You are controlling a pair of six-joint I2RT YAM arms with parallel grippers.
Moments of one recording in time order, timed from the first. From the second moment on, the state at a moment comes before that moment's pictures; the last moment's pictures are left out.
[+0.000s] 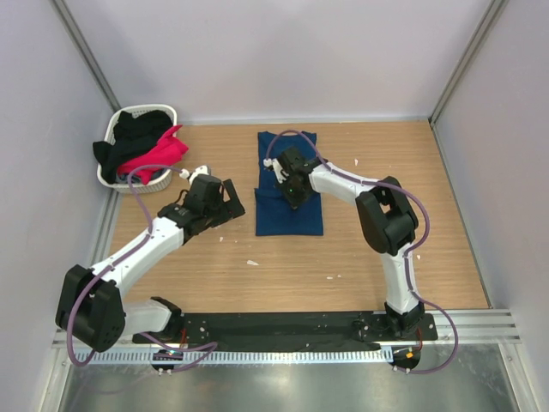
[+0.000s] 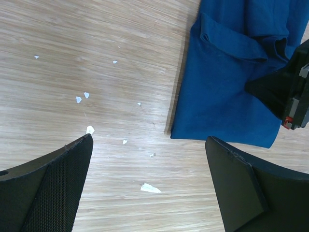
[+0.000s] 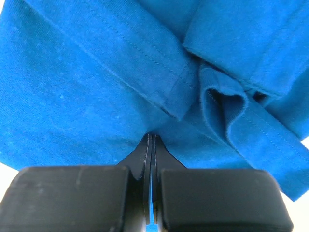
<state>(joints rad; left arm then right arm) -0.48 1.25 0.85 -0.40 -0.18 -0.75 0.61 2.10 1.58 -0.62 -0.03 -0.08</state>
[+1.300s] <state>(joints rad) -0.46 1.33 0.85 -0.33 -0.10 -0.74 0.53 2.16 1.66 -0.29 0.15 0.05</state>
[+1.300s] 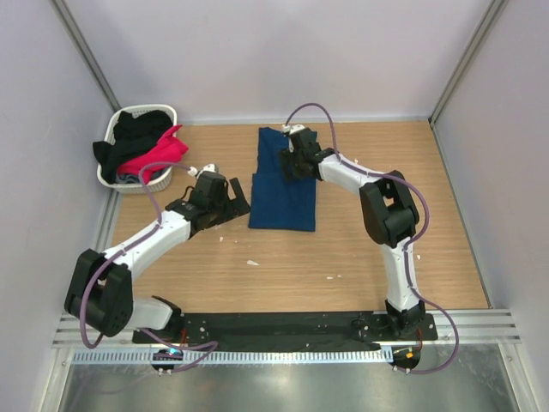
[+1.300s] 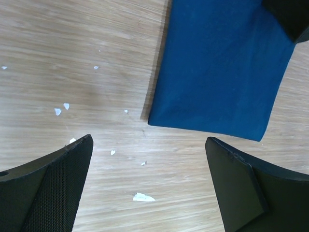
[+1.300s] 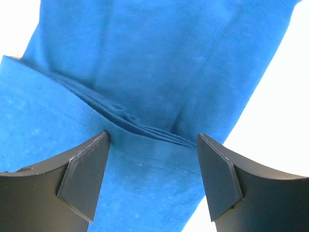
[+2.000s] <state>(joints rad) -0.50 1.71 1.22 -0.17 0.03 -0.62 0.40 2.14 1.85 -0.49 0.01 0.37</state>
